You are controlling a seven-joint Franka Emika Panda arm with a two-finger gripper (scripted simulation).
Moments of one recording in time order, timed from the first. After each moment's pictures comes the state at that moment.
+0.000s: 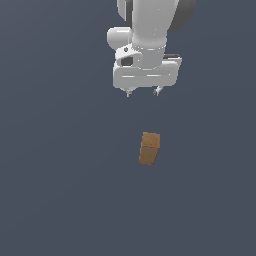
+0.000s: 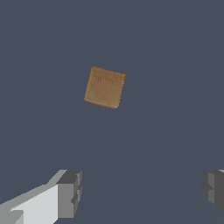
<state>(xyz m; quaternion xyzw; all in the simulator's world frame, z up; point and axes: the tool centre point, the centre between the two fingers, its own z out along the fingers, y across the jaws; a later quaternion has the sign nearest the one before) -0.078 0.052 0.322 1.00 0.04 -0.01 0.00</state>
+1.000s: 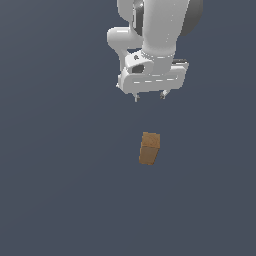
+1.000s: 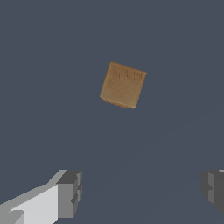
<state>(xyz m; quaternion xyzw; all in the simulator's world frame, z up) -0.077 0.079 0.308 1.00 0.08 -0.02 0.00</state>
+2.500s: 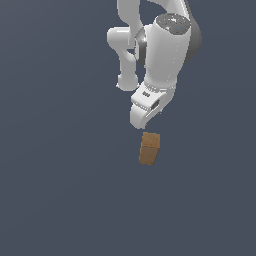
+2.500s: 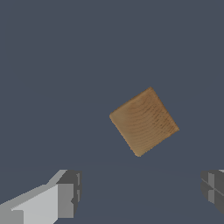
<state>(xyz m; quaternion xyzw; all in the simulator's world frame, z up) -0.025 0.086 0.250 0.92 0.40 -0.01 0.00</state>
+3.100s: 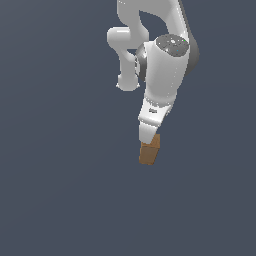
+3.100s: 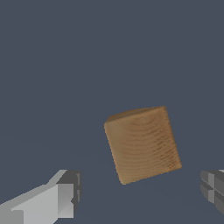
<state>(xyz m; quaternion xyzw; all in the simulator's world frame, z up) -0.003 0.090 0.219 0.84 0.54 -0.01 0.00</state>
